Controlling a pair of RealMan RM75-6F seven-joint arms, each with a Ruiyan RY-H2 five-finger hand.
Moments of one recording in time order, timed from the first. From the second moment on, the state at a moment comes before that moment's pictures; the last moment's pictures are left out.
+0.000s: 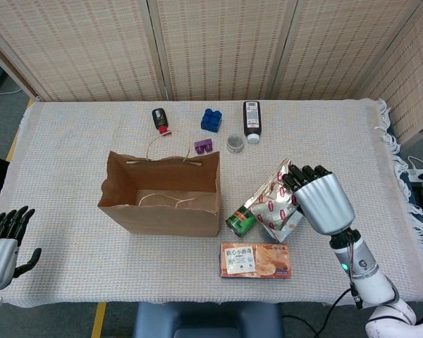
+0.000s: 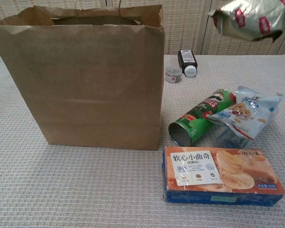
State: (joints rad) left arm -0.10 -1.13 -0.04 -1.61 1.49 1.48 0.09; right arm 0.47 -1.12 0.26 -1.91 -1.60 1.39 -0.63
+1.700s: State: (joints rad) left arm -0.09 -1.12 -0.04 -1.60 1.49 1.48 0.06; right arm 1.09 -1.58 0.39 -1.82 -1.06 1.42 -1.53
